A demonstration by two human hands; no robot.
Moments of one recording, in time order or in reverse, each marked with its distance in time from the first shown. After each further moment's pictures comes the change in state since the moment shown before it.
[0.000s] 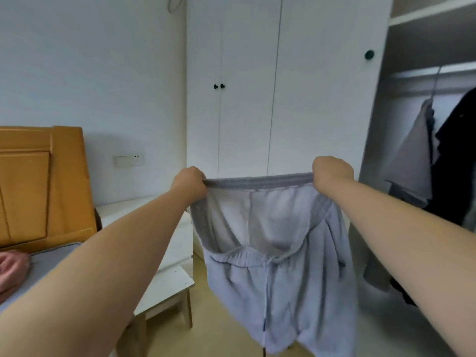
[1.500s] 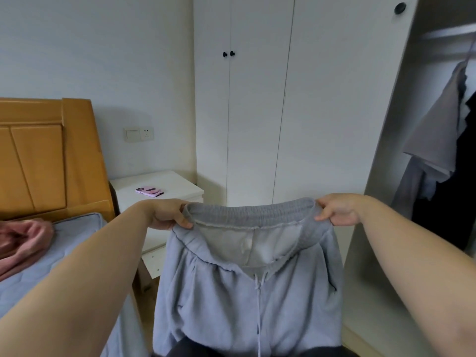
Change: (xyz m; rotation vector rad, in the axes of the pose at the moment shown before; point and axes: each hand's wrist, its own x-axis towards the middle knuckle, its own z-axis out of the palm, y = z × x) left_hand -0.056 -0.120 0.048 -0.951 -1.005 -0.210; right_hand -0.042 0.024 0.117 1.324 -0.988 0.144
